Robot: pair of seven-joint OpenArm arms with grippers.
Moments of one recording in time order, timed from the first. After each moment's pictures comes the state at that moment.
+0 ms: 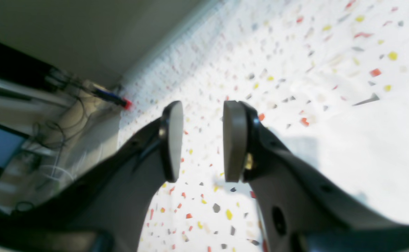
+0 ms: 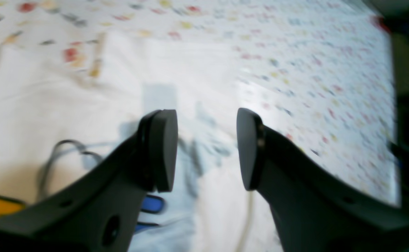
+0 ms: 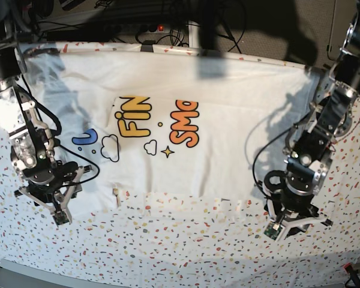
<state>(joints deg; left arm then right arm) -26.3 -26.2 33.1 84.8 3.2 6.8 34.6 20.3 38.4 -22.7 89.7 17.2 -1.2 -46.7</state>
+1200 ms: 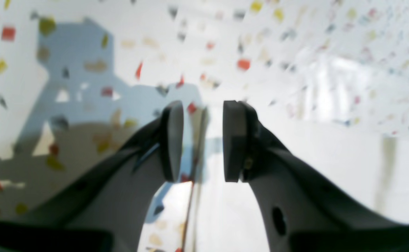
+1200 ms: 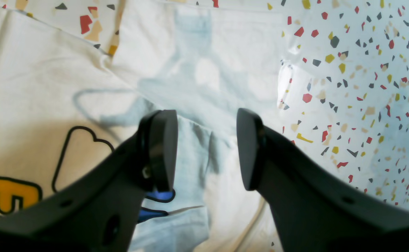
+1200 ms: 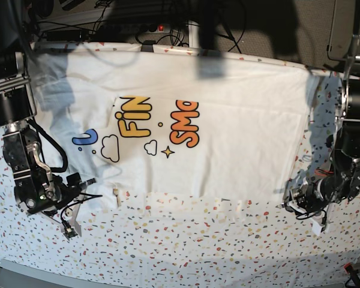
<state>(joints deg) -46.8 -18.0 12.1 17.3 -35.6 -21.4 24.8 32.7 31.7 -22.5 72.6 19.5 11.0 -58.7</state>
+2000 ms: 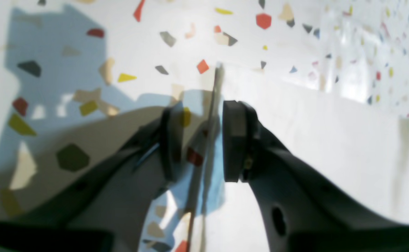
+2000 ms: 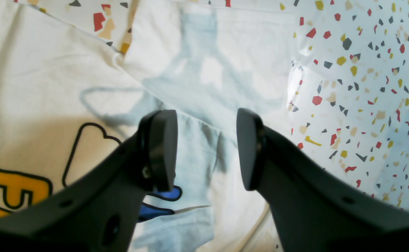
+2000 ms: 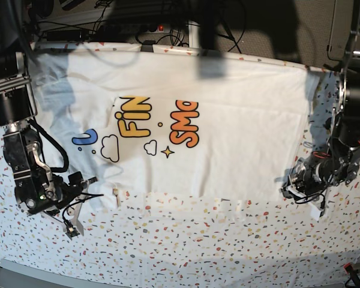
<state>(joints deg) -44.6 -17.7 12.0 13.3 -33.6 -28.1 19.9 32.7 31.6 -22.5 72.6 20.5 12.4 -59.1</state>
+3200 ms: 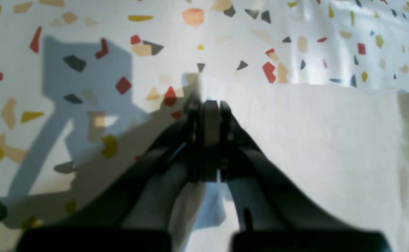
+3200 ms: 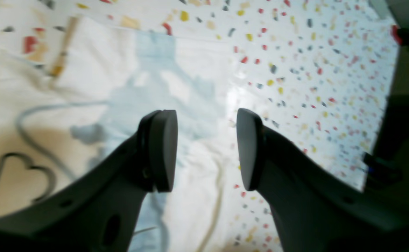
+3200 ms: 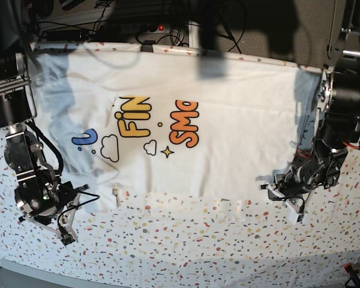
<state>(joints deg) -44.4 -13.1 12.0 14.1 -24.8 -26.3 14.2 33.5 31.6 -22.5 70.7 6.4 10.5 -52.5</state>
